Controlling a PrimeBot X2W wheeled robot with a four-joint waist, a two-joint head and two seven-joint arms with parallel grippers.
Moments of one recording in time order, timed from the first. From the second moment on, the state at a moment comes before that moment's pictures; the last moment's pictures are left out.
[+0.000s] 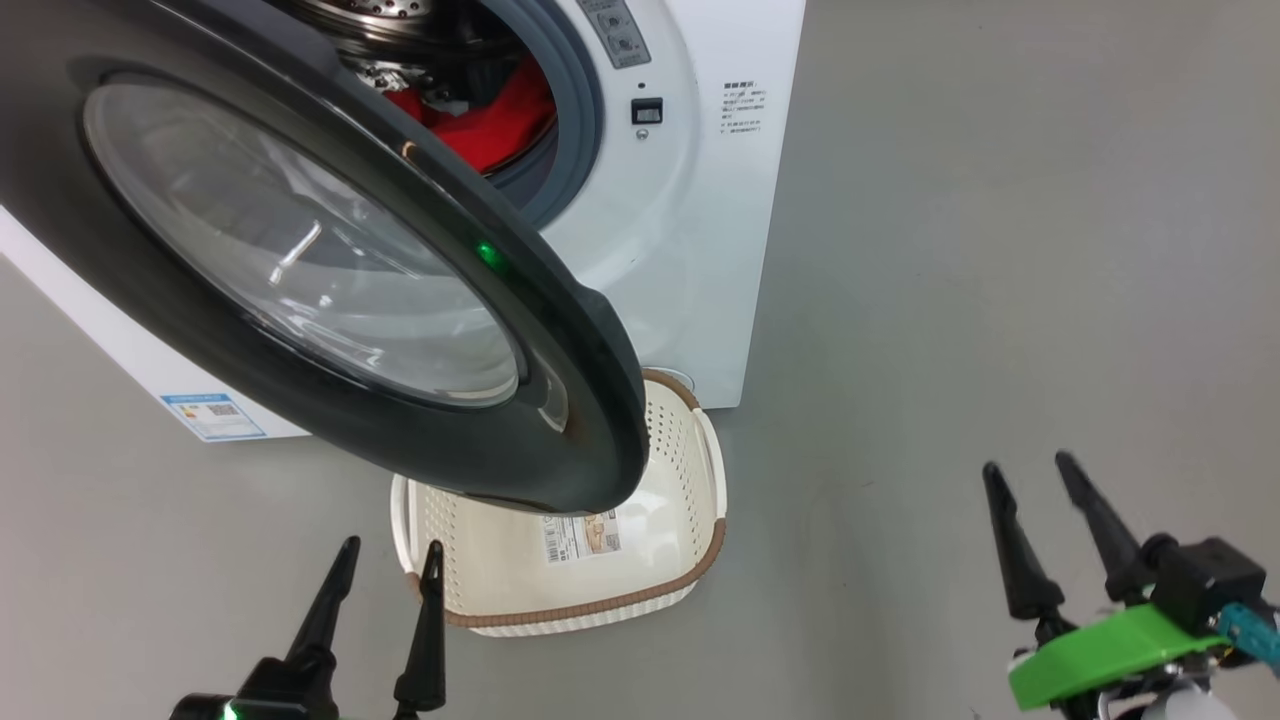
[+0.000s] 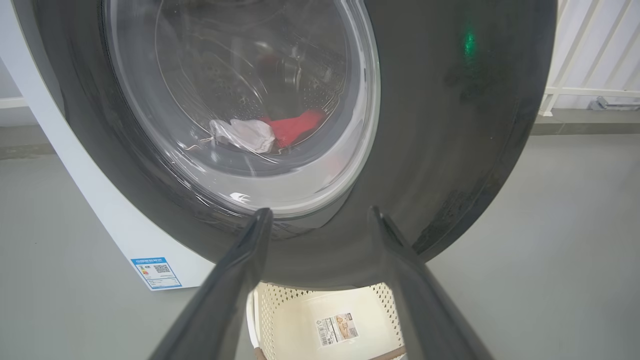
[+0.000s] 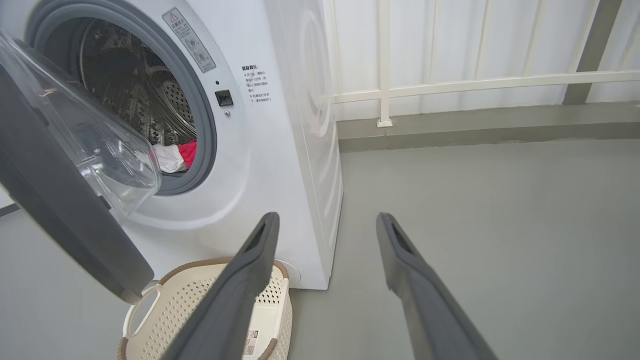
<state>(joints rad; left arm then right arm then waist) -0.02 0.04 -0.10 0.16 -0.13 0.00 -0.25 -0.06 -0.13 0.02 0.24 0.36 0.12 -0.25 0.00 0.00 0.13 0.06</state>
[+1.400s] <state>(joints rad) -0.02 0.04 -0.13 0.16 -0.14 0.00 -0.25 -0.33 -0.13 0.26 0.13 0.97 0.12 -0.26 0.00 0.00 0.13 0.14</state>
